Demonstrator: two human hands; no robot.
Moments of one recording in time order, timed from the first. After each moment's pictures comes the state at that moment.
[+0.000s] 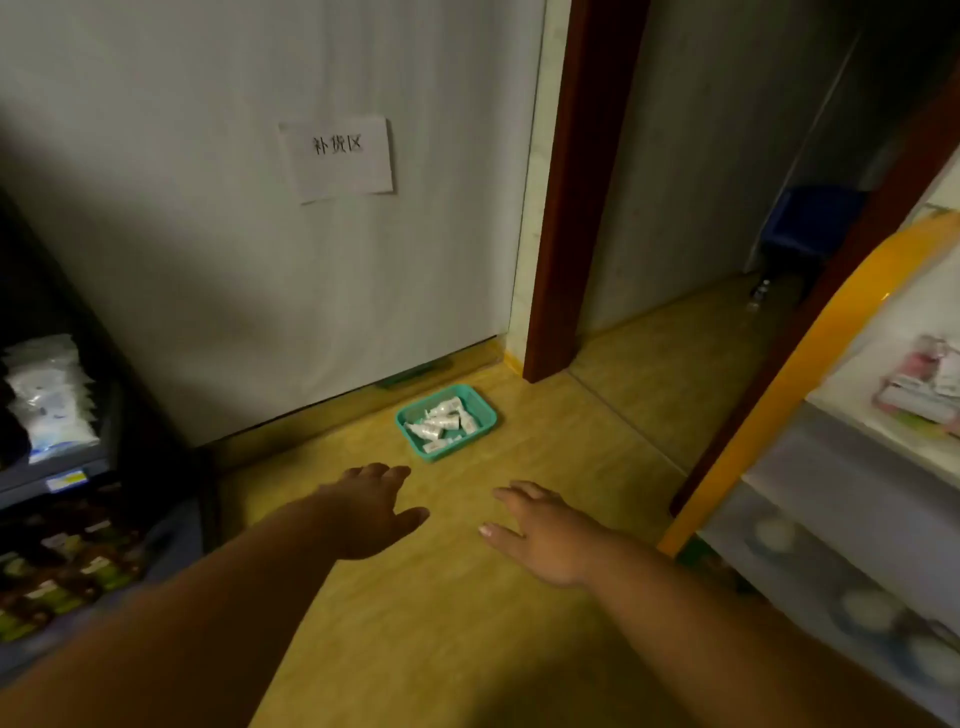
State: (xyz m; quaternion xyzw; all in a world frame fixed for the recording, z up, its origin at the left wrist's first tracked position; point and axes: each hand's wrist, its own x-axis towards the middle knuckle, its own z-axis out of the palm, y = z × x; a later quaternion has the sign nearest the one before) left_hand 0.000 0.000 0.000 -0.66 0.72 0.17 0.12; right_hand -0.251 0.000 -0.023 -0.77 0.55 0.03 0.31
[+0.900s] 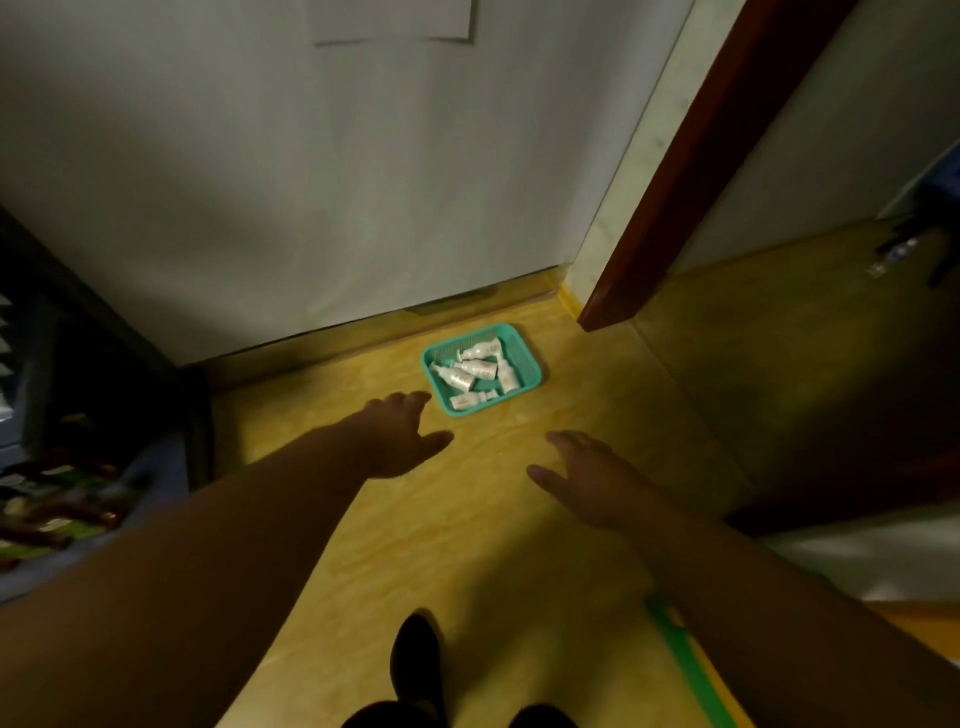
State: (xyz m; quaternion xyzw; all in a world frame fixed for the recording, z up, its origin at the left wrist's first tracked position) left_hand 0.122 -0.343 -0.105 -0.70 0.65 0.30 0.08; right_hand -0.152 -0.359 -0.121 -0.76 0.57 0.14 0.27
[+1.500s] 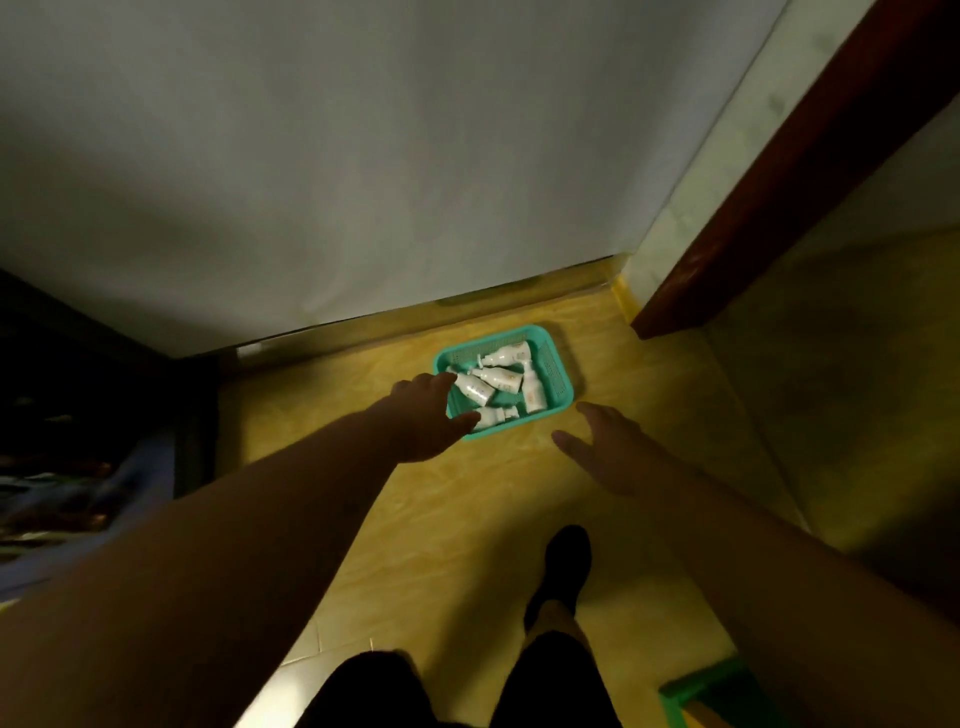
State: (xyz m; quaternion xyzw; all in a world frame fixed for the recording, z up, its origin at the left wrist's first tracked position) left_hand 0.069 -0.606 -0.191 -0.74 0.58 0.33 0.08; right_hand -0.185 -0.660 -0.212 -0.73 0.57 0.13 0.35
